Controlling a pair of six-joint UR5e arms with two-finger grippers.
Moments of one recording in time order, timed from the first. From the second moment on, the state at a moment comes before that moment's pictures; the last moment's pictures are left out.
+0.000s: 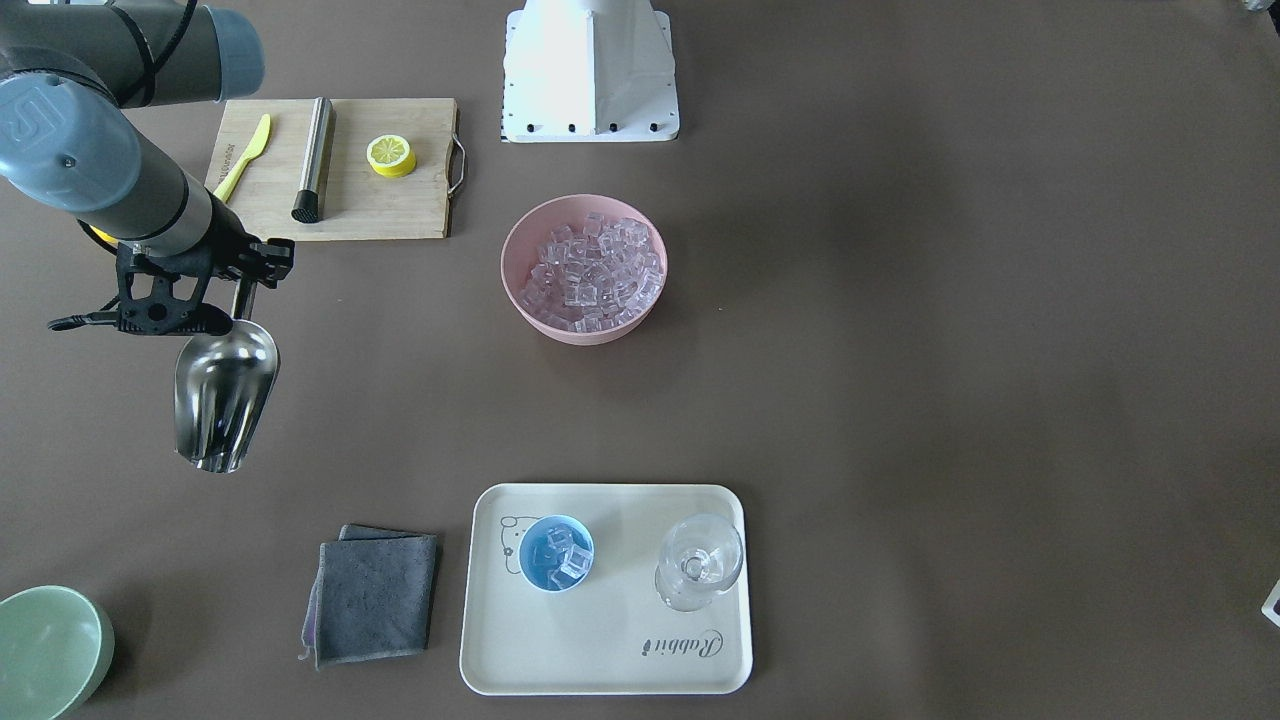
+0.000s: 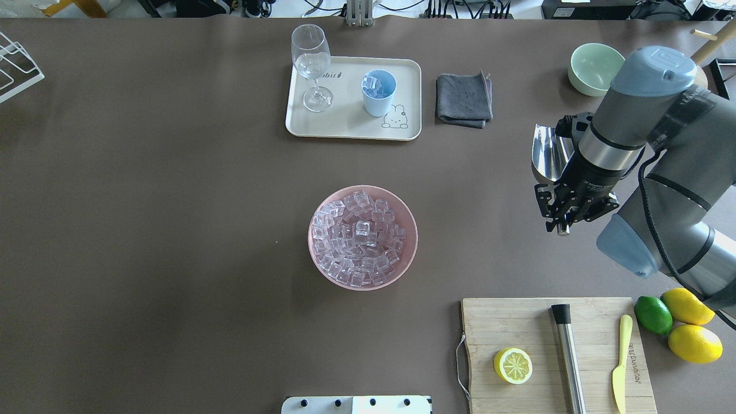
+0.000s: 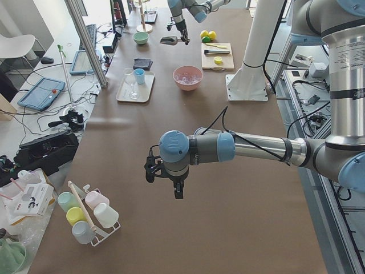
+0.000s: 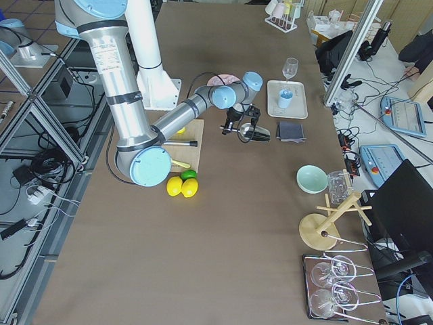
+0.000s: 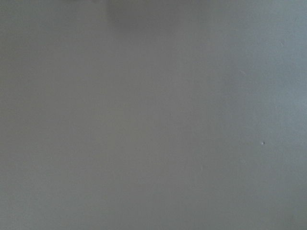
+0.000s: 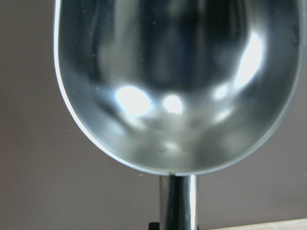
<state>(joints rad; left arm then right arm) -1.65 -1.41 -1.84 -1.35 -2.47 0.06 0.84 -1.29 1.86 -1.82 2.37 0.87</state>
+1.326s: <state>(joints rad) -1.65 -1.41 -1.84 -1.35 -2.47 0.06 0.69 -1.35 1.81 -1.71 2.35 0.94</state>
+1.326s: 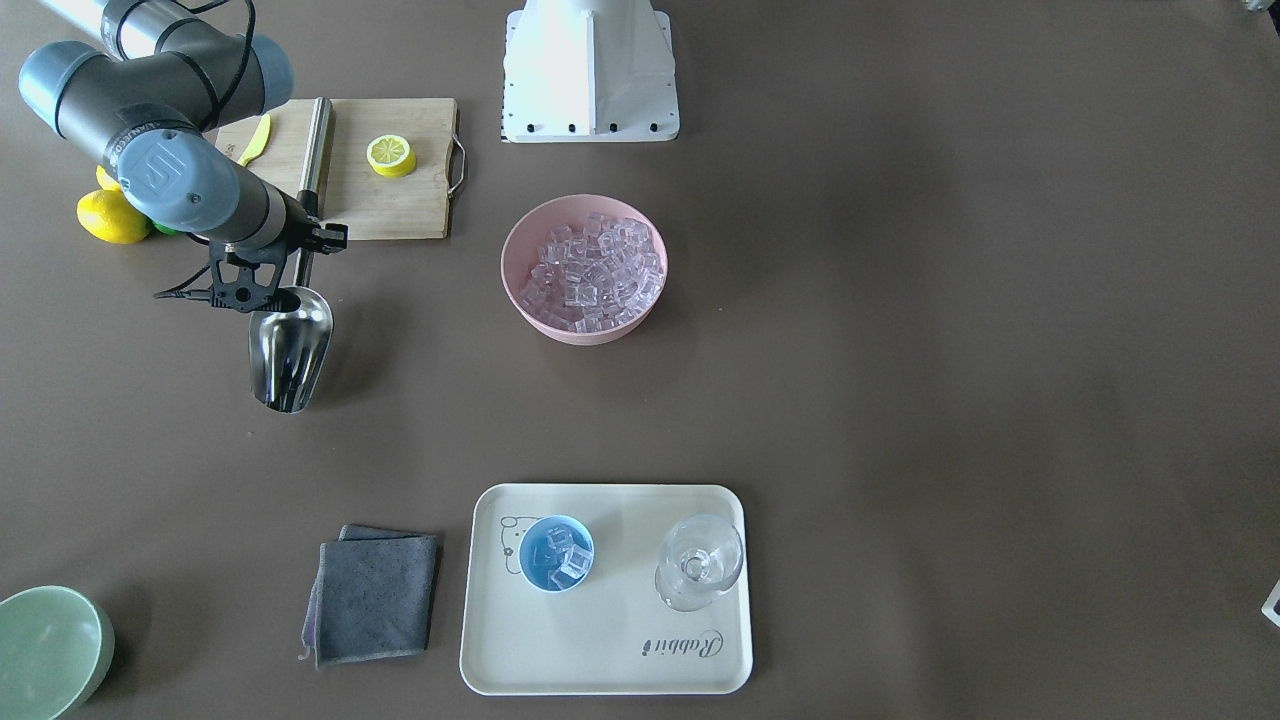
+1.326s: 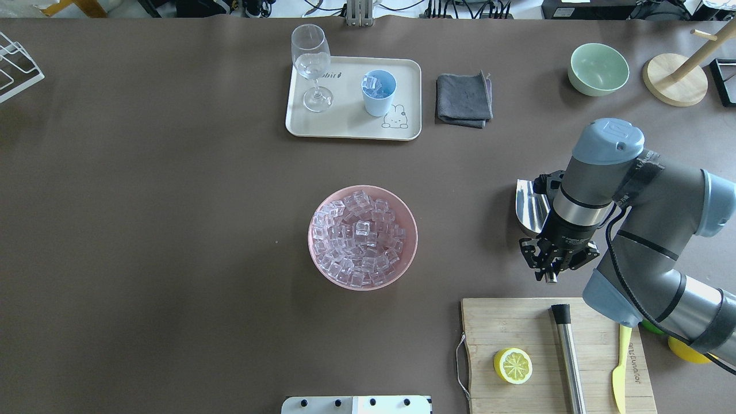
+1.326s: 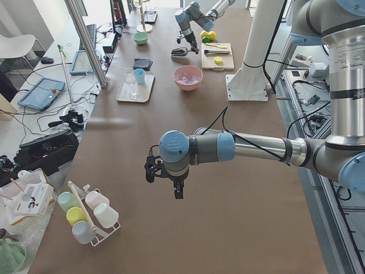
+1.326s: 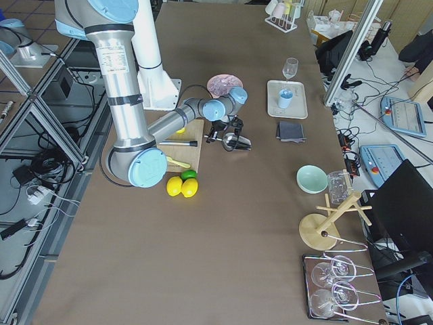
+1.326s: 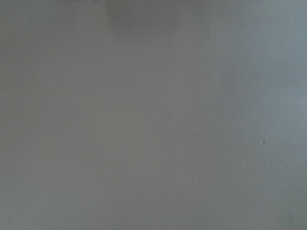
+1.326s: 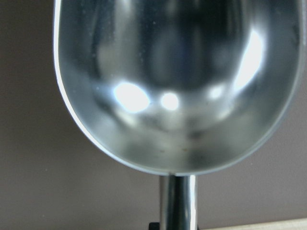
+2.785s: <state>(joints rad) -1.65 -1.41 -1.84 -1.35 -2.47 0.06 0.78 -1.34 1.88 -1.67 2.28 0.92</state>
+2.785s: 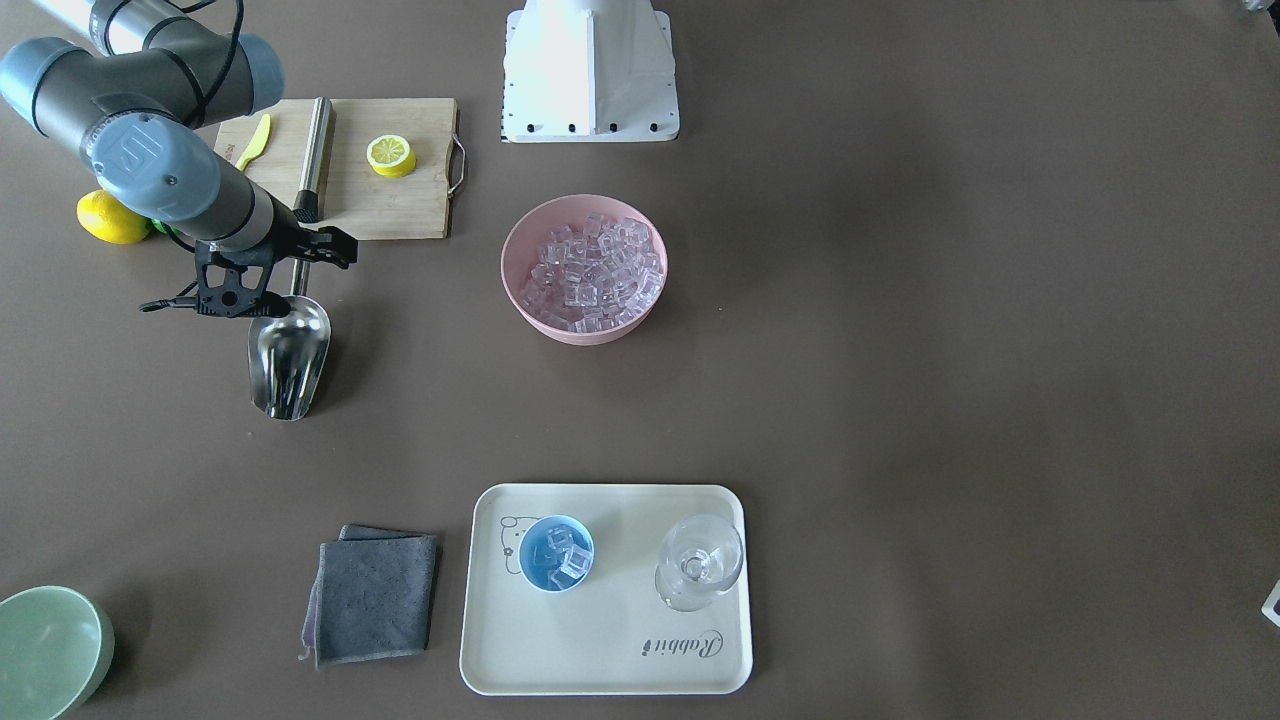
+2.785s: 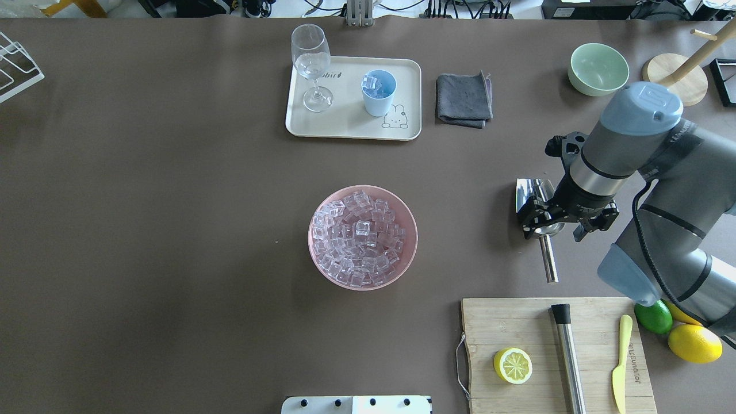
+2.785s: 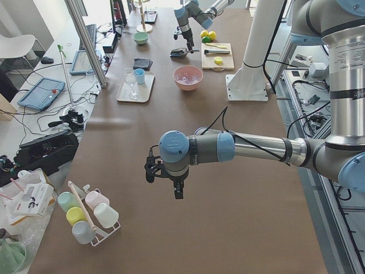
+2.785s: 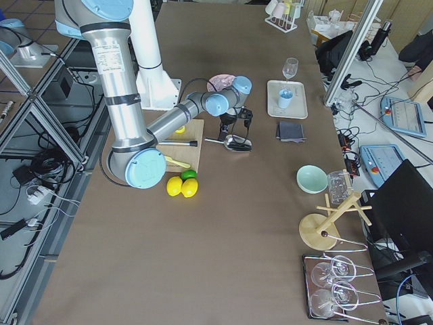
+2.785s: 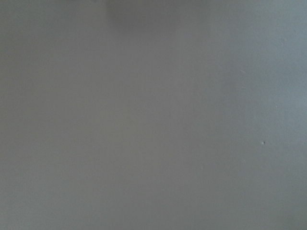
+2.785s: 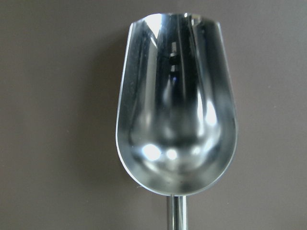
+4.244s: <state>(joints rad) -1.65 -1.41 -1.85 -1.35 -2.47 0.06 1.52 -1.62 1.75 -1.72 2.32 0.01</state>
